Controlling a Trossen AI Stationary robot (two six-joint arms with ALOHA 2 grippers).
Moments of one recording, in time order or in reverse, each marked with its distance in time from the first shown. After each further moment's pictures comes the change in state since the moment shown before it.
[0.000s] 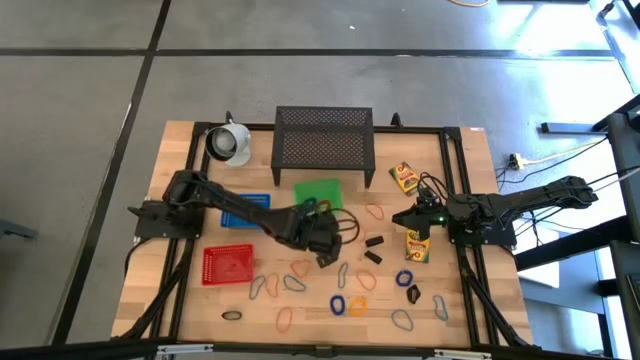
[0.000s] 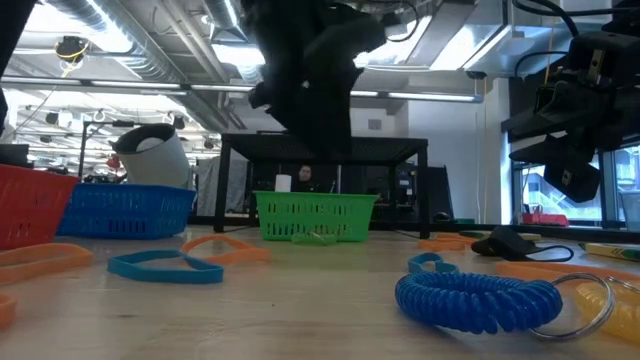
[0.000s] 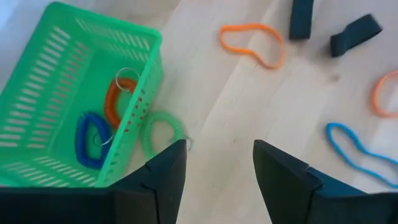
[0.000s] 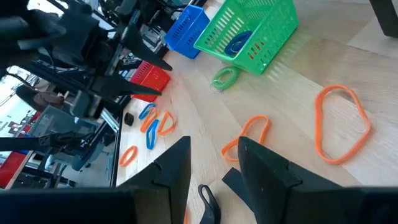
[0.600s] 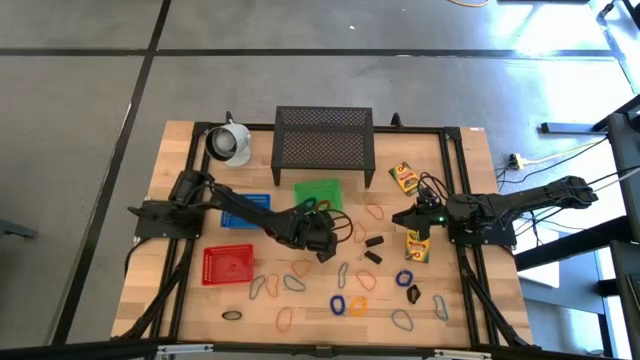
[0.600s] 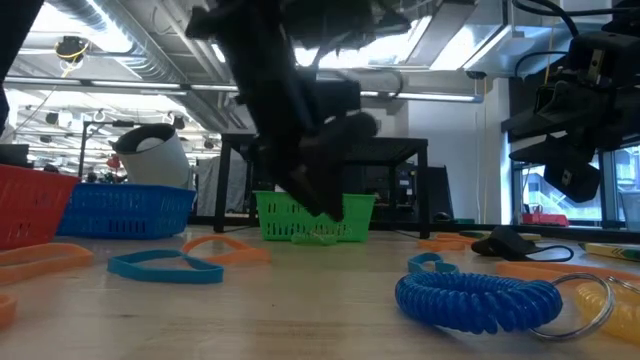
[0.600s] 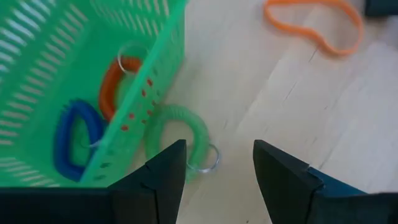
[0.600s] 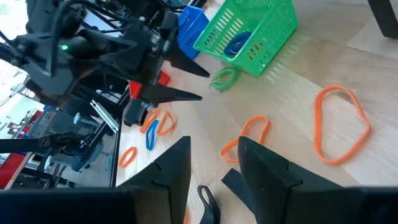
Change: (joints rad) left arm 0.047 0.038 -0.201 0.272 -0.022 -0.019; right arm 0.000 0.000 0.000 0.000 0.003 0.000
